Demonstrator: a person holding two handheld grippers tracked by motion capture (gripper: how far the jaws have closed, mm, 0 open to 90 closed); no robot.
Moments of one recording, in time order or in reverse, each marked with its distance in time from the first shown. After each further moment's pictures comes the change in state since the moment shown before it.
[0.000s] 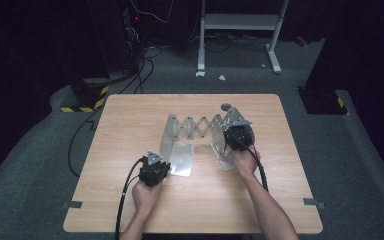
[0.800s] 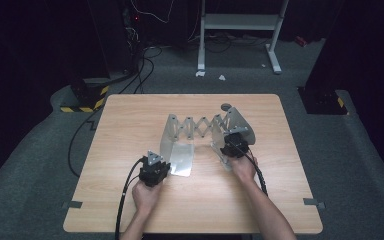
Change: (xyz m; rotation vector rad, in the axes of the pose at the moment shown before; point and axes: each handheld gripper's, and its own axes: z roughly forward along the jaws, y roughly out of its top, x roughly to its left) left arm 0.000 0.000 0.000 -0.001 0.009 0.013; right arm 0.003 -0.024 0.023 0.094 0.079 -0.008
